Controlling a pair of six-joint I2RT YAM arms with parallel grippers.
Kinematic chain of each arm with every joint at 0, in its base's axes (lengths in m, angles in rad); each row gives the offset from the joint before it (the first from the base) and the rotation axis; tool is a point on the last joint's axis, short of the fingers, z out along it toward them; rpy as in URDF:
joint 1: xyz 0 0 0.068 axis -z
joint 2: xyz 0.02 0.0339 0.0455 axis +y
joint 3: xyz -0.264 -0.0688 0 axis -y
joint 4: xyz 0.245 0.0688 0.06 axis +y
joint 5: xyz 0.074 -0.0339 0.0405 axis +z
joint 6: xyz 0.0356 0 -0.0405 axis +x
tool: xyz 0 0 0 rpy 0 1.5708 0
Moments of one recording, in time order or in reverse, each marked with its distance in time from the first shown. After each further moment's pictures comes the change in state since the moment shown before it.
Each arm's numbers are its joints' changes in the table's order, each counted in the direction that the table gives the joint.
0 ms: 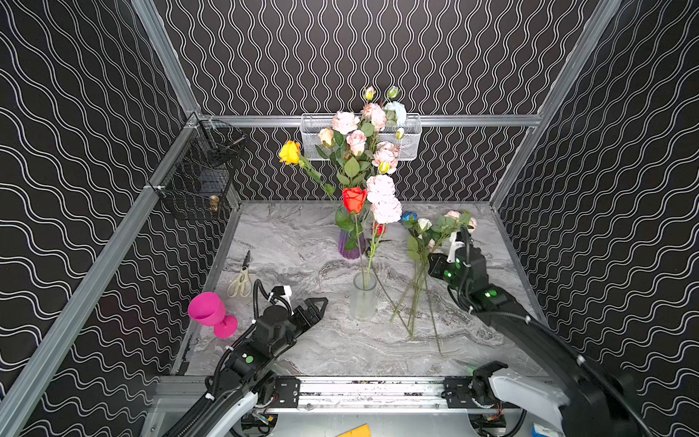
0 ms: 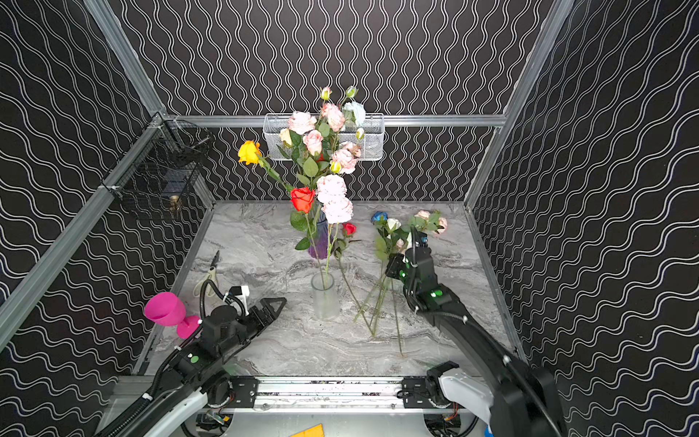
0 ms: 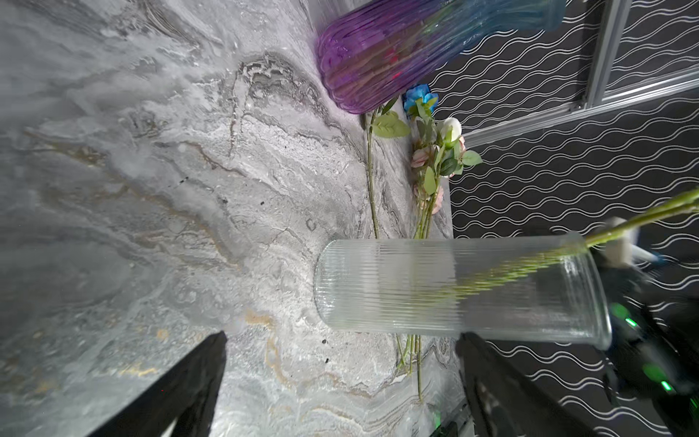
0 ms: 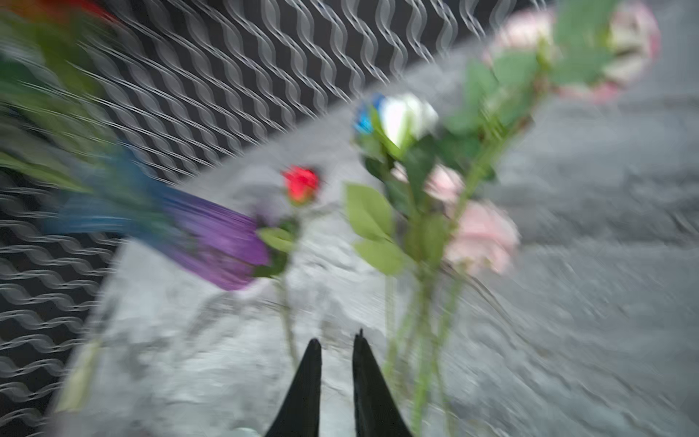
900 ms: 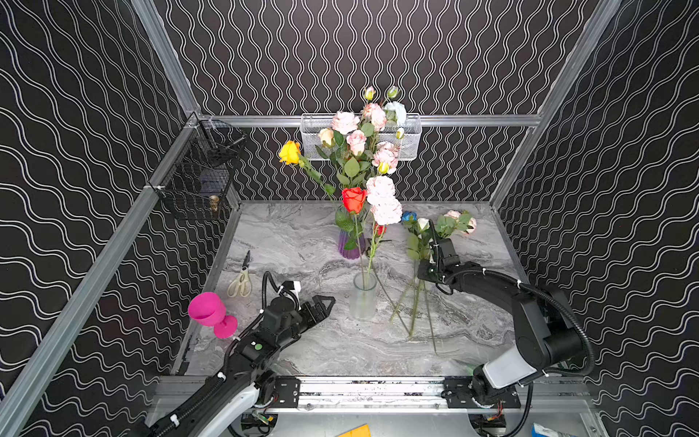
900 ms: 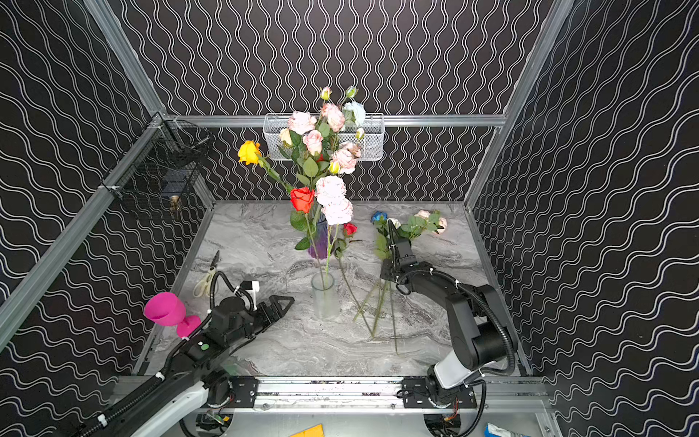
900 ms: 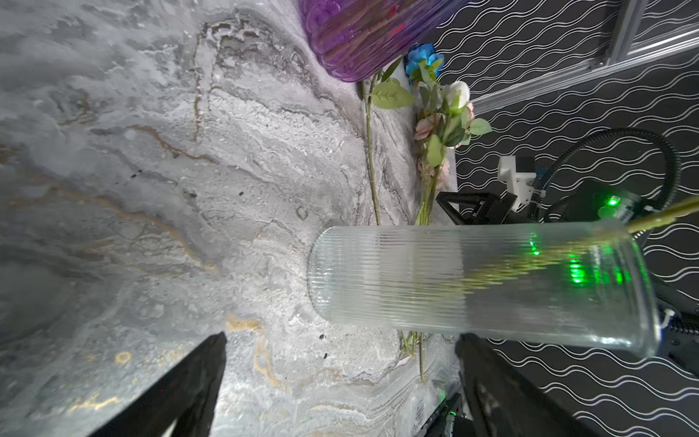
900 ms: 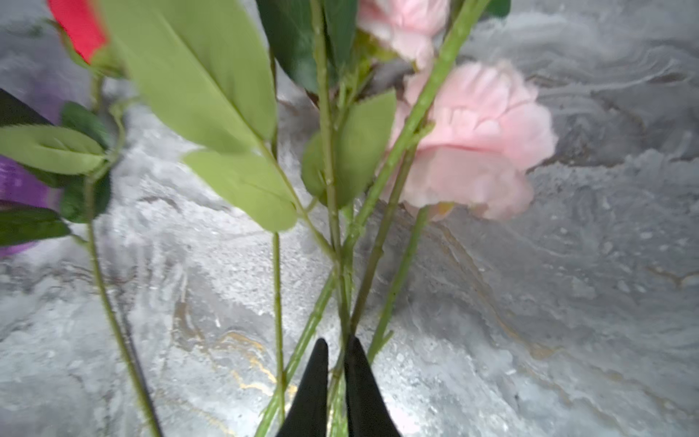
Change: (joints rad) left arm -0.018 0.202 0.023 -0.155 -0.109 0.053; right arm 0.036 0.389 0.127 0.080 0.020 -0.098
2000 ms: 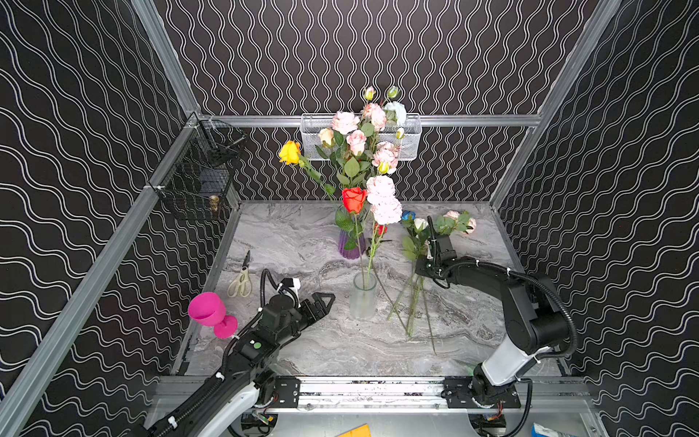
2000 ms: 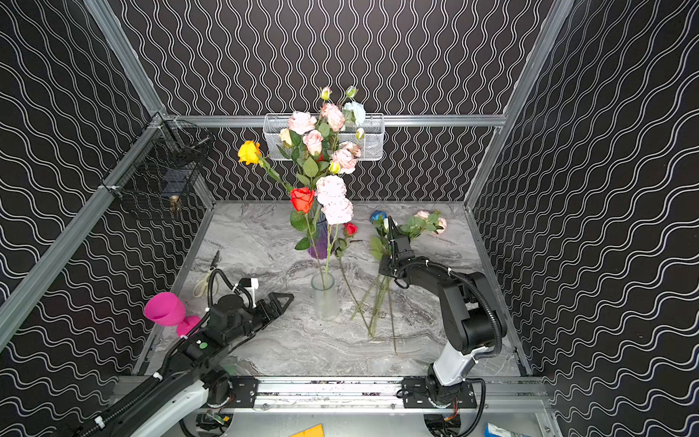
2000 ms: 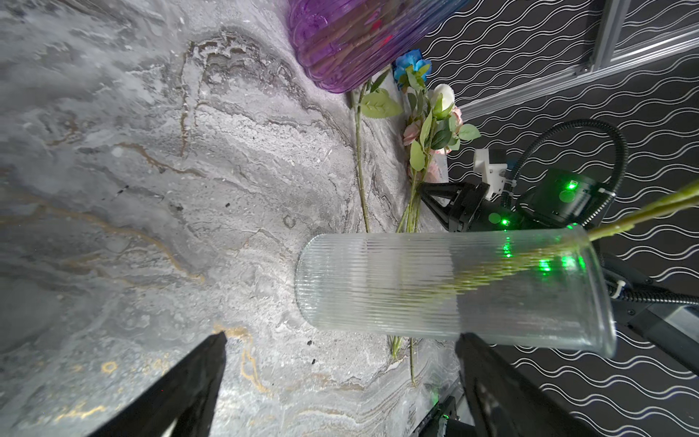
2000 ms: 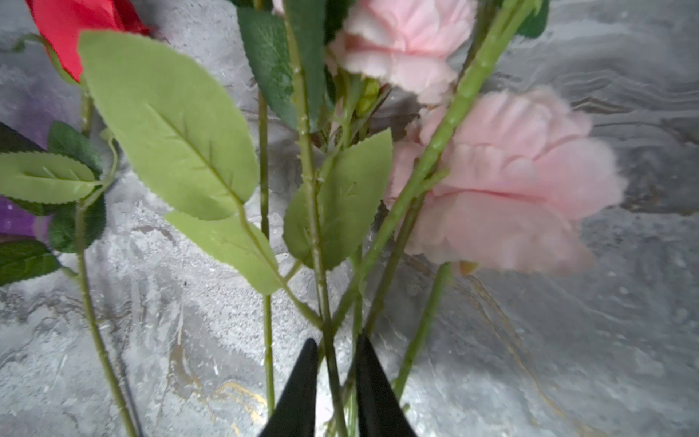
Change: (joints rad) left arm -0.005 0.004 0.031 0.021 0.001 0.005; right arm 0.026 0.130 0.071 -0.034 0.047 -0.004
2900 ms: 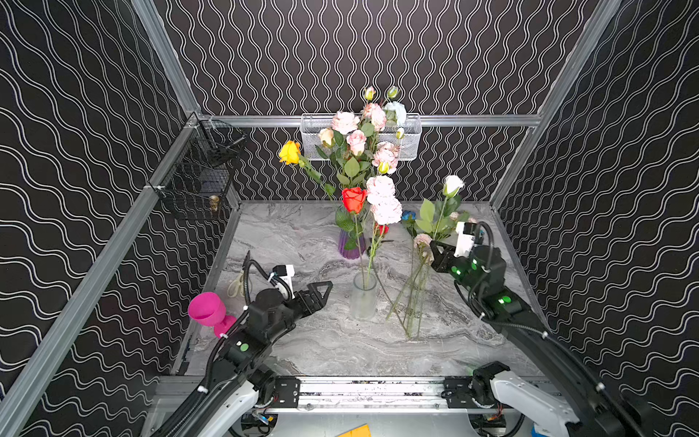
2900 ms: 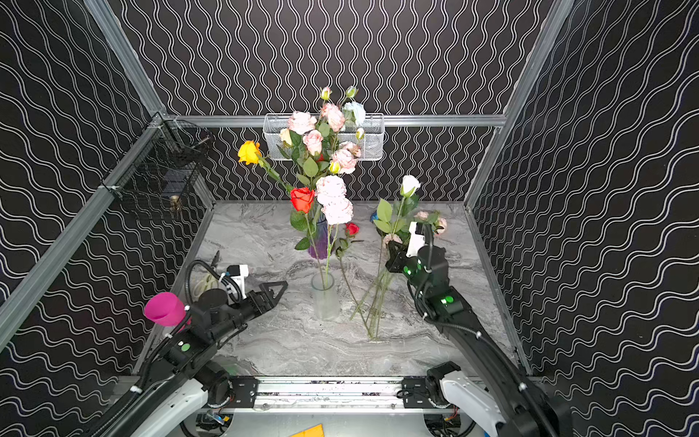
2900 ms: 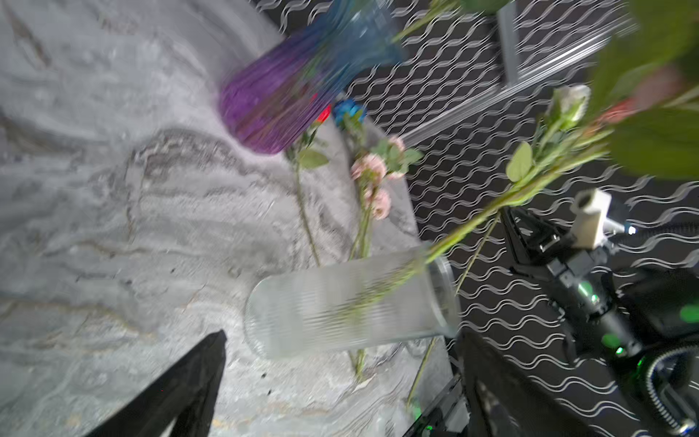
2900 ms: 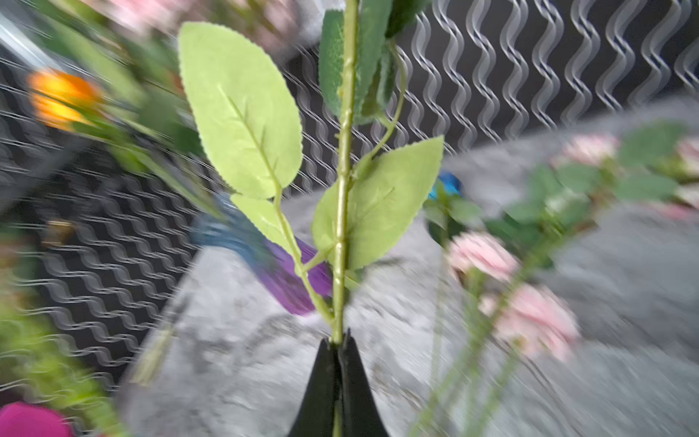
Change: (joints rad) left arm -0.001 -0.160 0.188 0.146 0.056 0.117; right arm -0.095 -0.837 -0.252 -0.248 0.070 0.013
